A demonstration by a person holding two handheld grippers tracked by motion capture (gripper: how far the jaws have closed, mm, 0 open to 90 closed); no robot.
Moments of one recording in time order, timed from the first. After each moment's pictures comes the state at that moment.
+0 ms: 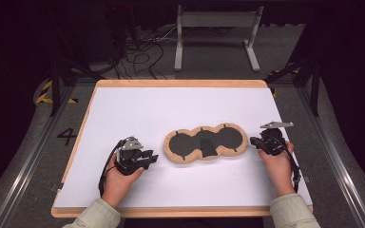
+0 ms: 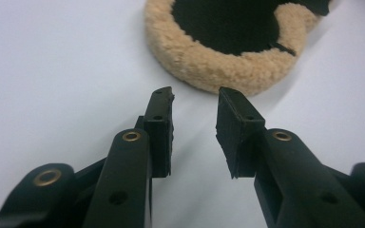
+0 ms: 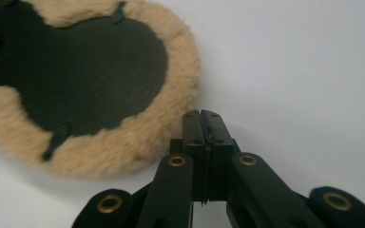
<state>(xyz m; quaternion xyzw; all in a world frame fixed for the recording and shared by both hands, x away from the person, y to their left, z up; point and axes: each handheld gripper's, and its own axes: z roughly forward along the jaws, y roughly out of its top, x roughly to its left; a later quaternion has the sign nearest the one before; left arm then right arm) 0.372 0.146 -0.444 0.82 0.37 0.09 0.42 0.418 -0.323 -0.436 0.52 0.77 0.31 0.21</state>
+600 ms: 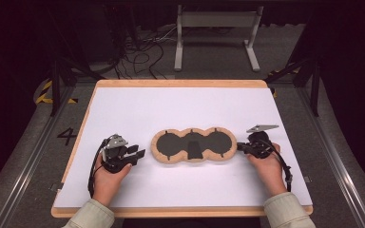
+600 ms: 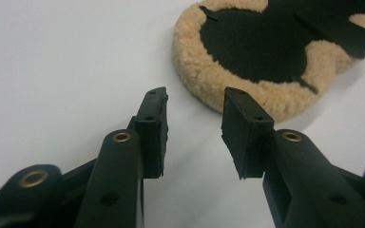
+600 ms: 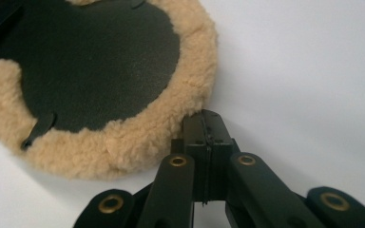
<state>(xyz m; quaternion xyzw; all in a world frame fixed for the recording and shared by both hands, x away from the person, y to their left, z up) 0.377 0.181 -0.444 0.79 0.43 0.13 0.43 0.412 -0.287 -0.445 0.47 0.81 0.33 0.14</state>
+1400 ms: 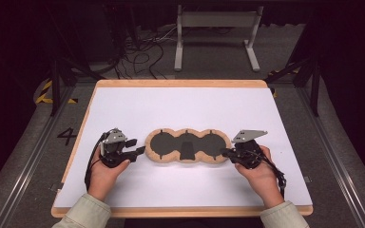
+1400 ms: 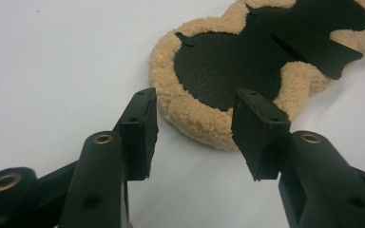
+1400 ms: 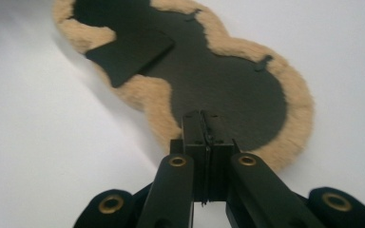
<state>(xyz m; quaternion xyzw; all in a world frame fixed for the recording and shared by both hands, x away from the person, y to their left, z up) 0.385 0.182 -0.427 0.81 0.37 0.14 0.42 0.364 -0.230 -0.397 0.34 0.86 0.36 0.14</state>
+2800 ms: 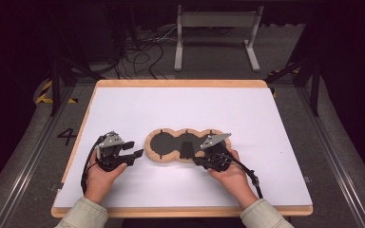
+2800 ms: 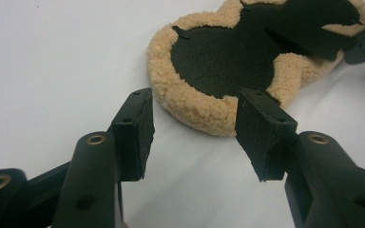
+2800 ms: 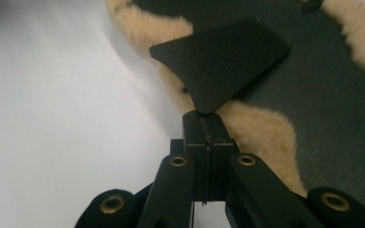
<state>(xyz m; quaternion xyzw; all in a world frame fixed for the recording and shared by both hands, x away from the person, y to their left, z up) 0.376 0.189 -0.431 0.81 0.37 0.13 0.43 0.379 -0.160 -0.432 0.31 0.88 0.36 0.07</state>
